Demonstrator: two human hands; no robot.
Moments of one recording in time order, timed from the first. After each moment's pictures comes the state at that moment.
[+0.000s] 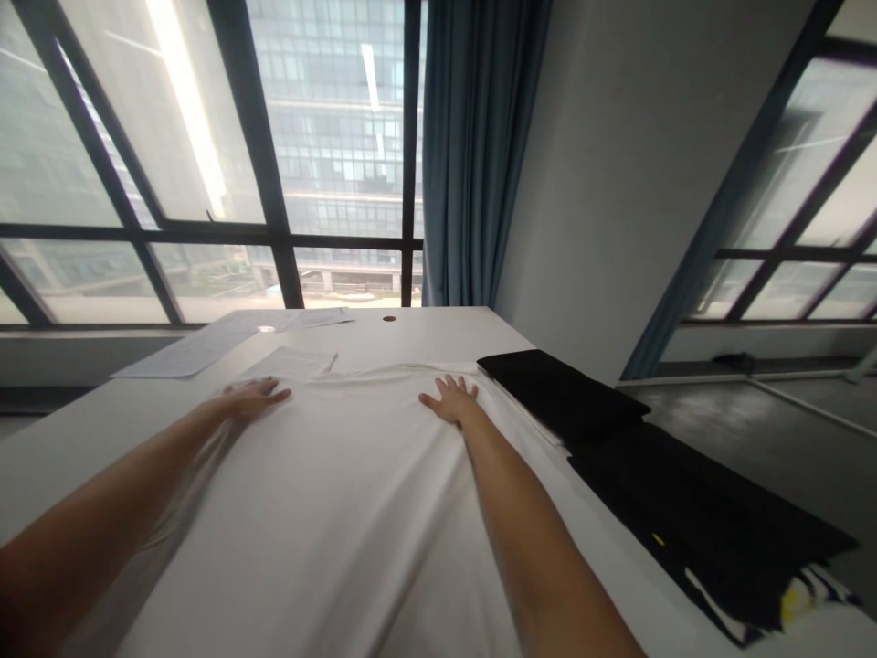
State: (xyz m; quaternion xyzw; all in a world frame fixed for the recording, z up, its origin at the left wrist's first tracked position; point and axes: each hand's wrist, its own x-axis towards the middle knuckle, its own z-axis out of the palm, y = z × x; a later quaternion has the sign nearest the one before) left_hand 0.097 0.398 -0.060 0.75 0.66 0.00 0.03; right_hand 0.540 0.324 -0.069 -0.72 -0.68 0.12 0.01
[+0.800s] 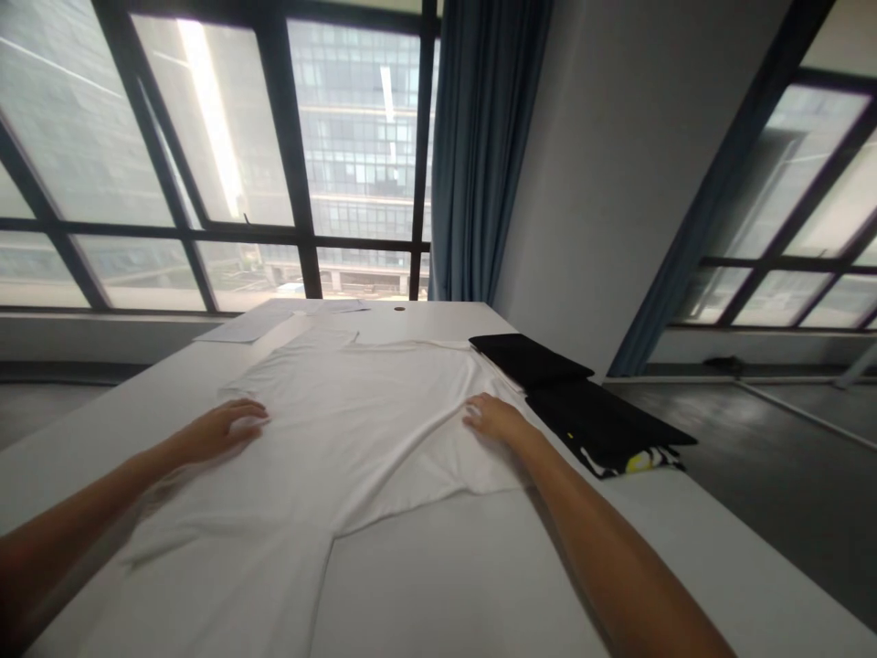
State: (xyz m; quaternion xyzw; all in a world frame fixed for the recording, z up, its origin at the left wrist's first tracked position) left_hand 0.030 0.129 -0.054 0.85 0.50 0.13 0.06; right_hand 0.577 0.094 -0.041 -0.64 -0.76 0.06 0.07
